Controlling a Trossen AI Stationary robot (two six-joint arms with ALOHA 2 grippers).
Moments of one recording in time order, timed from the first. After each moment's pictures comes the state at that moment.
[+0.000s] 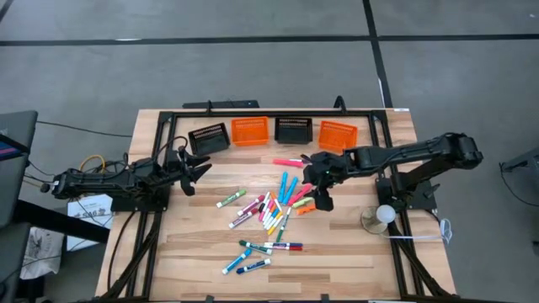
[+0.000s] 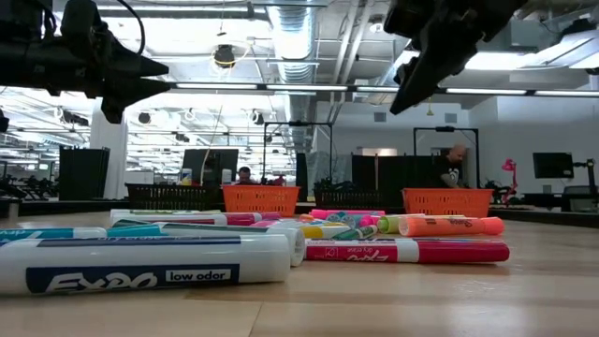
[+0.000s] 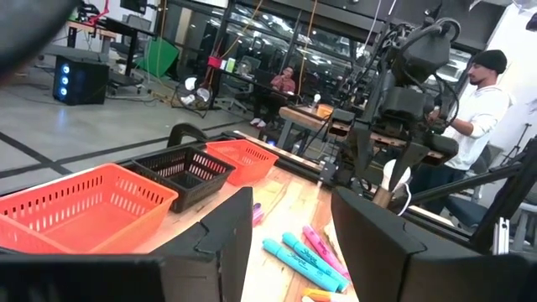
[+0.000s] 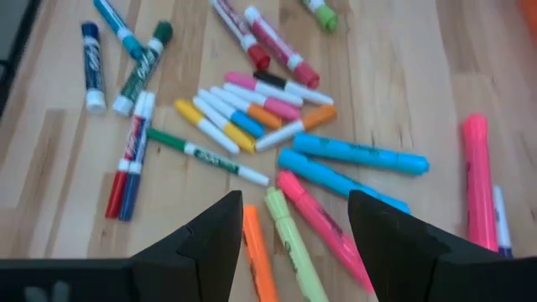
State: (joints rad) left arm 0.00 0.15 0.01 0.22 -0.31 -0.27; right arm 0.04 1.32 0.94 -0.53 -0.10 0.01
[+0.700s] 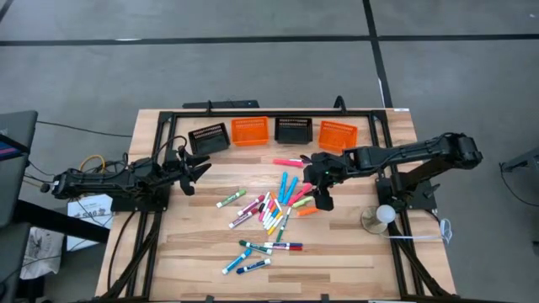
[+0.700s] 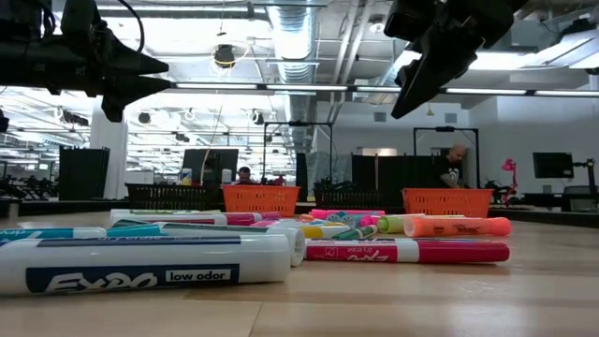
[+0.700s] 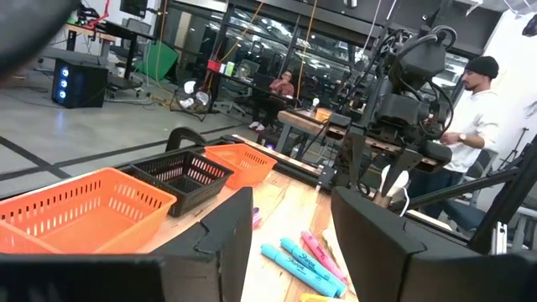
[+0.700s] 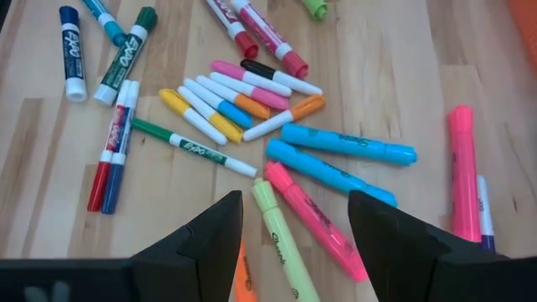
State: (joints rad) left arm 0.00 0.15 0.01 0.23 -0.31 -0.27; right arm 0.04 1.33 0.95 -0.53 -0.07 -0.01
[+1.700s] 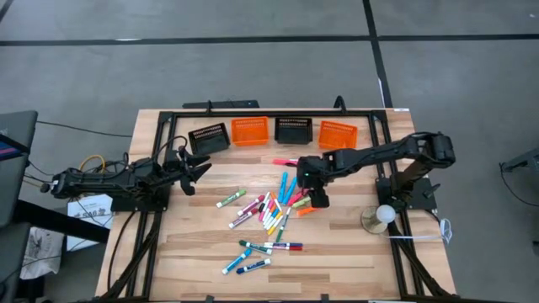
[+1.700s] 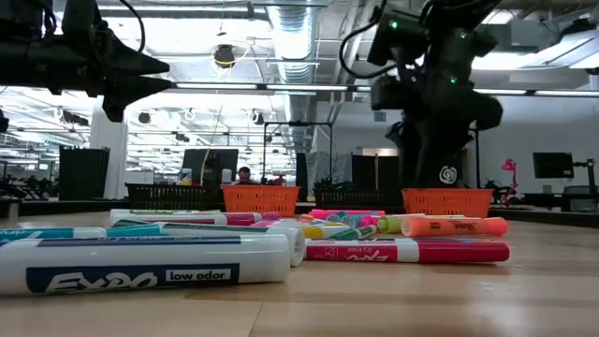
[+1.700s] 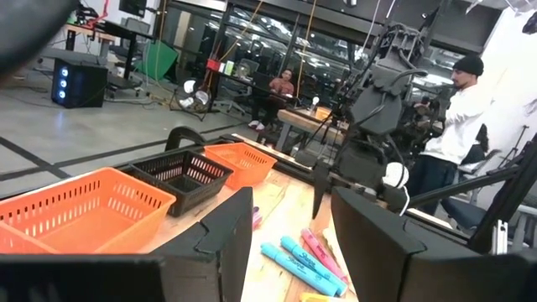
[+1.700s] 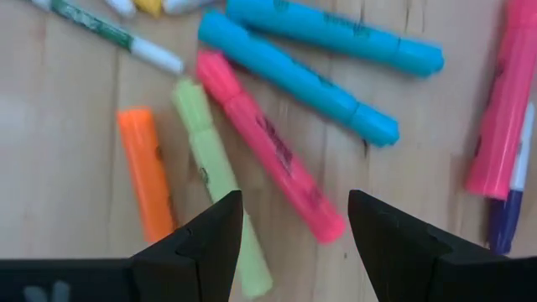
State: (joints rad) left arm 0.00 0.17 0.01 0.25 -0.30 -0.27; right arm -0.04 1.58 0.94 -0.62 -0.05 -0.20
